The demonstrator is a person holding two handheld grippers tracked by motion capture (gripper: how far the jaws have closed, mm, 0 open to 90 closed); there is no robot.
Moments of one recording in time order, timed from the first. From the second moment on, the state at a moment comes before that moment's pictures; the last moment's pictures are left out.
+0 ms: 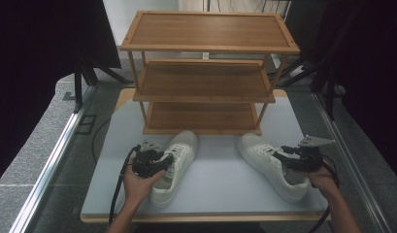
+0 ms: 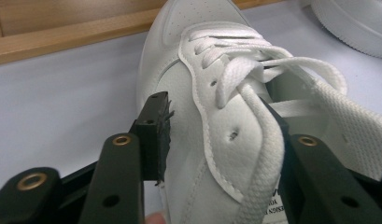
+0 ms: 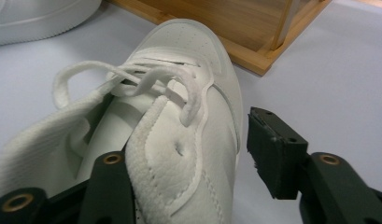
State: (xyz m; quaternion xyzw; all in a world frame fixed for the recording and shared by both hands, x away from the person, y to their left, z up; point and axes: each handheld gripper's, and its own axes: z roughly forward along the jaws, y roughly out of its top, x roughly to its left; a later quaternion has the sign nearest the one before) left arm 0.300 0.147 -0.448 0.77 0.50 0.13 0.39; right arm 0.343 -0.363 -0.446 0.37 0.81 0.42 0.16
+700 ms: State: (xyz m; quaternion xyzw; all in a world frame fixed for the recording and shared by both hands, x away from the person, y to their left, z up) left arm 0.297 0.168 -0.433 0.73 0.50 0.10 0.46; right arm 0.334 -0.363 -0.442 0.38 0.79 0.46 0.18
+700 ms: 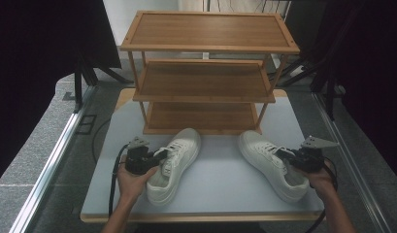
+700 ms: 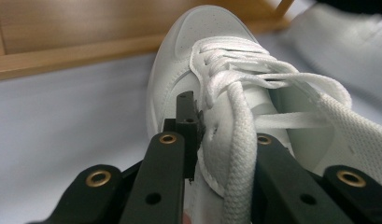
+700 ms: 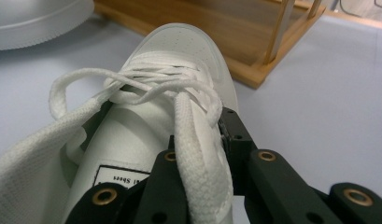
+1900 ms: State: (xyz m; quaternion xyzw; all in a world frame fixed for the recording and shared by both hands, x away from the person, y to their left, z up) left arm 0.255 0.207 -0.392 0.58 0.46 0.00 0.67; right arm 0.275 -0.336 -0.413 0.46 0.61 0.64 0.10
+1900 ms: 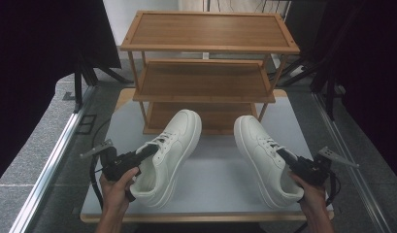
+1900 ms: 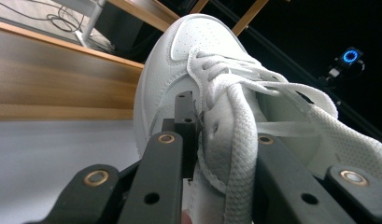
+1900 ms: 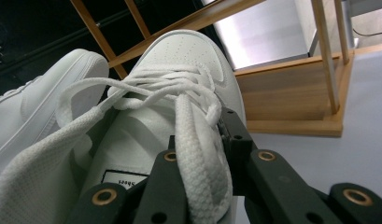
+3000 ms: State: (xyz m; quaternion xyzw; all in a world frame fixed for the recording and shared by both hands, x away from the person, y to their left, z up) left arm 0.294 0.170 -0.344 0.55 0.45 0.00 0.70; right arm 0.309 -0.298 -0.346 0.44 0.57 0.69 0.09
